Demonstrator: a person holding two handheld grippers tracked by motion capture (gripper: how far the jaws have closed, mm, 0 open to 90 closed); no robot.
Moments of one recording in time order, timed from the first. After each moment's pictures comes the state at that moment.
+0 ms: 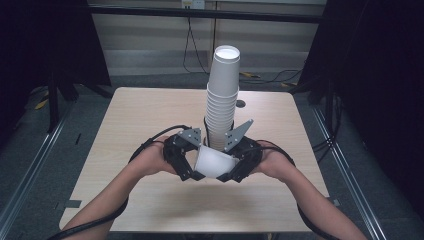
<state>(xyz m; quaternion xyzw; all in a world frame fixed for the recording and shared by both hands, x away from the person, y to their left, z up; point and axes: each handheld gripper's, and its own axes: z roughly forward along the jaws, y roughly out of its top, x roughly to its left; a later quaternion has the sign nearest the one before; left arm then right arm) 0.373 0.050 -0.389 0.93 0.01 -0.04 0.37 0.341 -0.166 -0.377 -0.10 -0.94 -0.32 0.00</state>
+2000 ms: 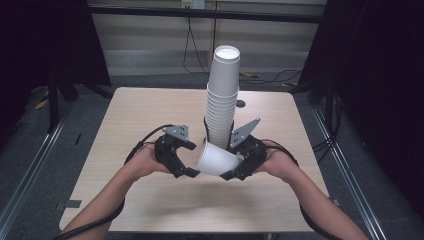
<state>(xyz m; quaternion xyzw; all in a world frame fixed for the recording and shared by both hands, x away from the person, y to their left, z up) 0.383 0.076 -0.405 0.89 0.06 -0.08 0.44 0.346 -0.181 -0.382 -0.13 -0.93 -0.34 0.01</state>
